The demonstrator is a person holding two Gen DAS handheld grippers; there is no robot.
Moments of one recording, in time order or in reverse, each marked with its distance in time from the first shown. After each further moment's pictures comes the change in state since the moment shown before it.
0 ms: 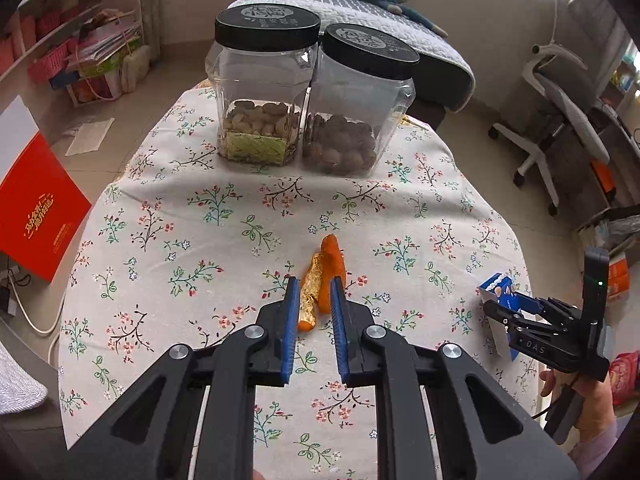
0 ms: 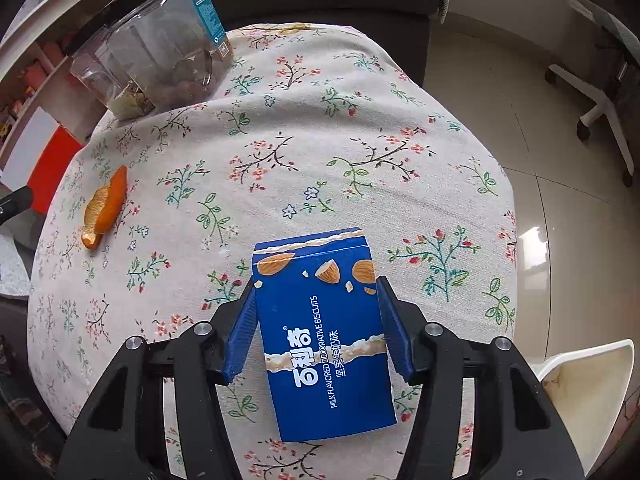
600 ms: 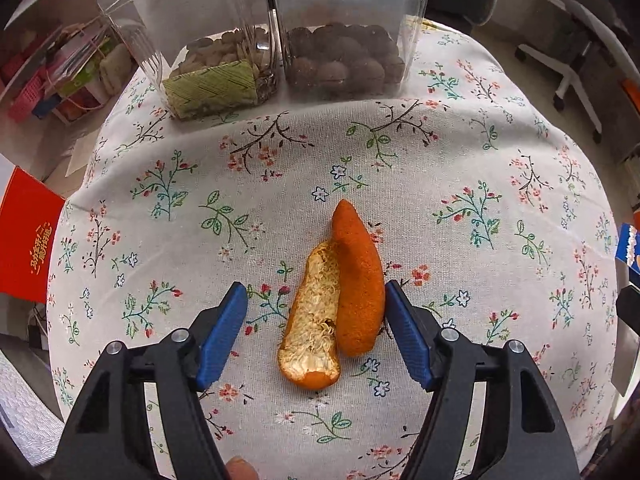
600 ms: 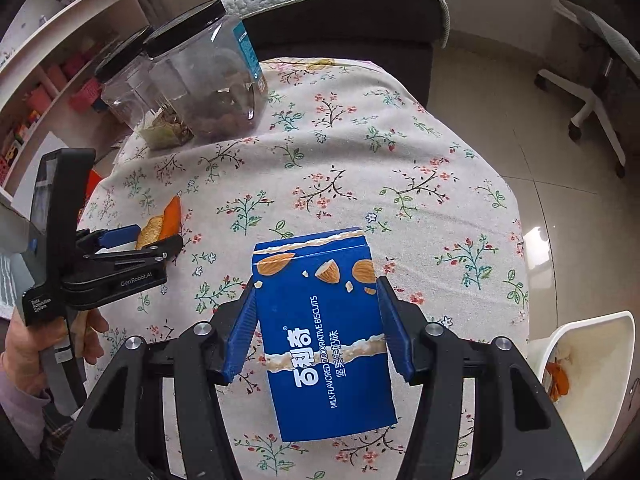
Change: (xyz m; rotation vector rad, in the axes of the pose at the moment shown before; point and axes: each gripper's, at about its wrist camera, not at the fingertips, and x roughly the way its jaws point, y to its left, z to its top) left arm 0.112 -0.017 -0.003 0.178 0.144 0.163; right arm -0.026 0.034 0.007 0.044 -0.065 -0.003
